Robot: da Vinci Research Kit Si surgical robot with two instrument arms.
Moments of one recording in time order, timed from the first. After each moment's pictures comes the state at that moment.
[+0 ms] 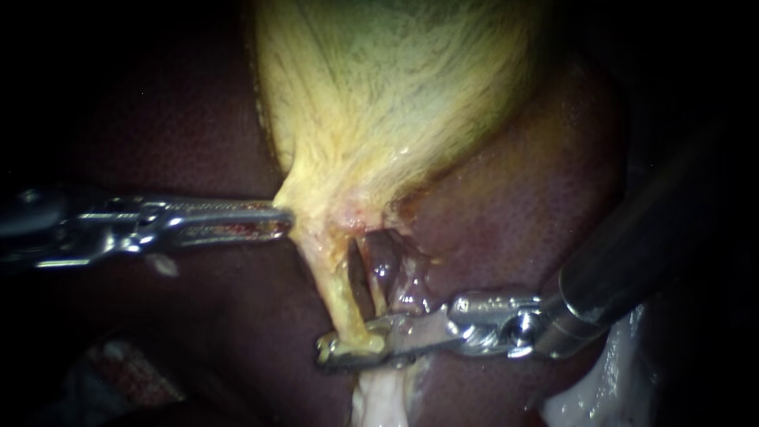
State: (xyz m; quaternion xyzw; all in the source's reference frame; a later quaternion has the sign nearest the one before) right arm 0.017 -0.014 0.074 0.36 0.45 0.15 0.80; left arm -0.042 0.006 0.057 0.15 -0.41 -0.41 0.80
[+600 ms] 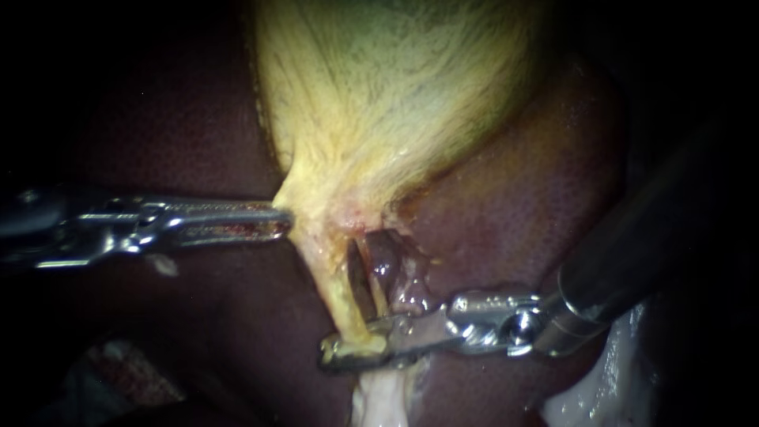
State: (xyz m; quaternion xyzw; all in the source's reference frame) right arm 0.017 -0.013 0.074 0.34 0.47 0.11 0.81; left arm -0.042 0.006 0.057 0.15 -0.41 -0.41 0.80
